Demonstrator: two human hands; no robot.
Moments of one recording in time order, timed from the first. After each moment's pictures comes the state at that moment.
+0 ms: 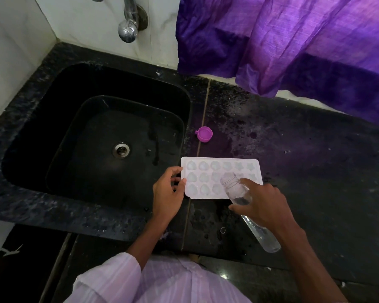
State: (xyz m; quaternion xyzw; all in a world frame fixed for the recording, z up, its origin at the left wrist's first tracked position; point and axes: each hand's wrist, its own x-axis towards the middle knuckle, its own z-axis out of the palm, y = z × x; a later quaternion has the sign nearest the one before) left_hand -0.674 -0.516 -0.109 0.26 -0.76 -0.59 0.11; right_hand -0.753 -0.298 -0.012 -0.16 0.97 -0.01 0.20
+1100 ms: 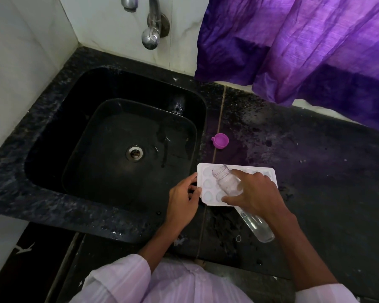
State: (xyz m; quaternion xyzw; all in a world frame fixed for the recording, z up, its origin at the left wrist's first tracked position) left_hand -0.669 -0.527 -0.111 0.23 -0.77 -0.59 0.08; right_hand -0.772 -0.364 -0.017 -0.21 0.96 -0.03 0.20
